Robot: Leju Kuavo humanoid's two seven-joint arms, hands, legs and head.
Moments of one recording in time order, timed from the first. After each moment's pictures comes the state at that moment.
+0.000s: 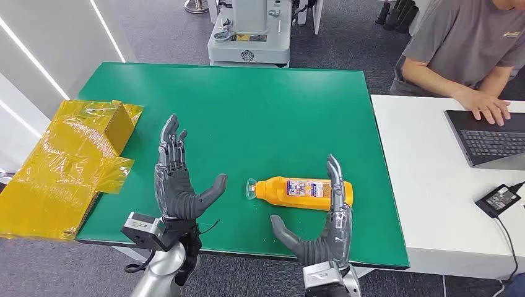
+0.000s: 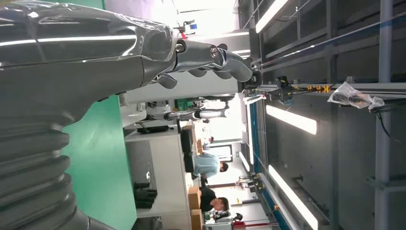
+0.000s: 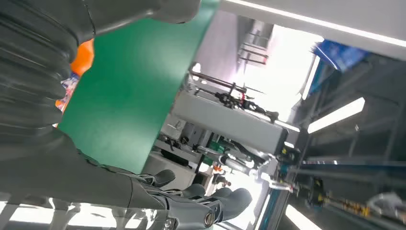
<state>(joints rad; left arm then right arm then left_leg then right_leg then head) -0.16 -0.19 -0.44 -1.41 -0.04 0.30 -0.70 0.03 0.04 0.59 -1.60 0.51 -0.54 -0.42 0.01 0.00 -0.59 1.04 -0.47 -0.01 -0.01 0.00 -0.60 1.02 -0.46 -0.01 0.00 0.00</state>
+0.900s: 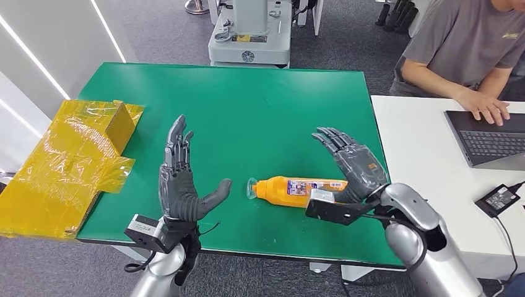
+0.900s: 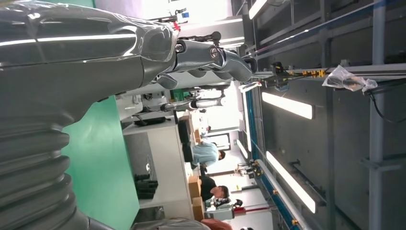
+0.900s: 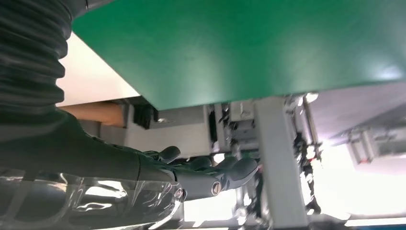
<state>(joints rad) -0.16 -0.18 -0.43 -1.41 -0.08 0.24 -0.70 -0.42 -0.37 0.47 -1.51 0.79 0.29 -0.17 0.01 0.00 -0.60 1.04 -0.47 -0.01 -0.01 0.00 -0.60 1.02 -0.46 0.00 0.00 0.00</state>
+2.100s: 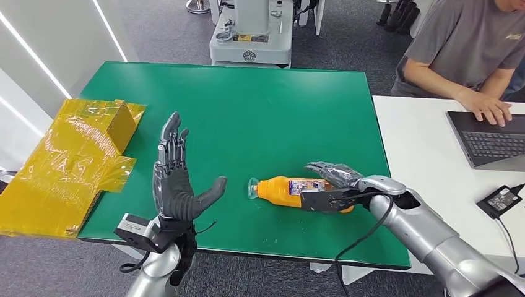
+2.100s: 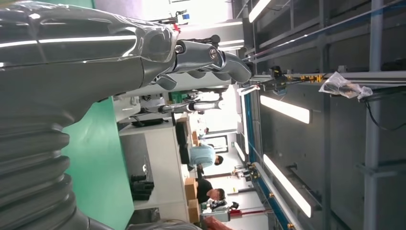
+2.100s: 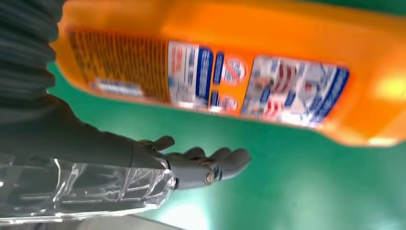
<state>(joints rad) -0.15 -0.17 -0.44 -1.46 -0.05 0.24 -0.66 -0.74 -0.39 0.91 -0.88 0.50 0.39 -0.19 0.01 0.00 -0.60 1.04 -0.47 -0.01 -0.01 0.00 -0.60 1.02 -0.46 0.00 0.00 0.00</state>
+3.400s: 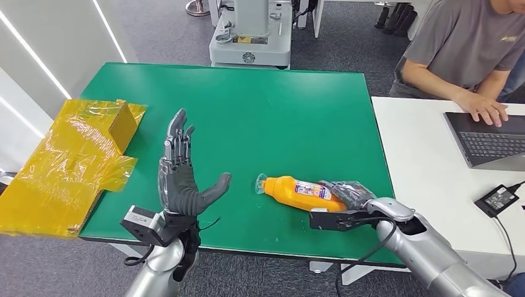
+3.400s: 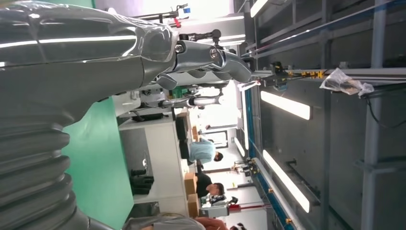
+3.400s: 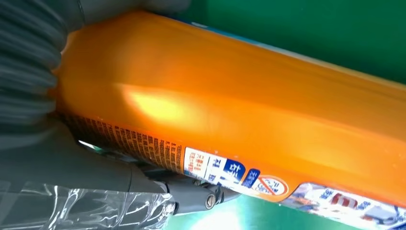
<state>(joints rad) -0.19 -0.16 -0.47 -1.42 -0.02 0.26 -0.67 -0.59 -0.43 0.84 -0.91 0.67 0.27 -0.13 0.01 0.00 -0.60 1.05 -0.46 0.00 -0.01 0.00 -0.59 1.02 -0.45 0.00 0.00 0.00</state>
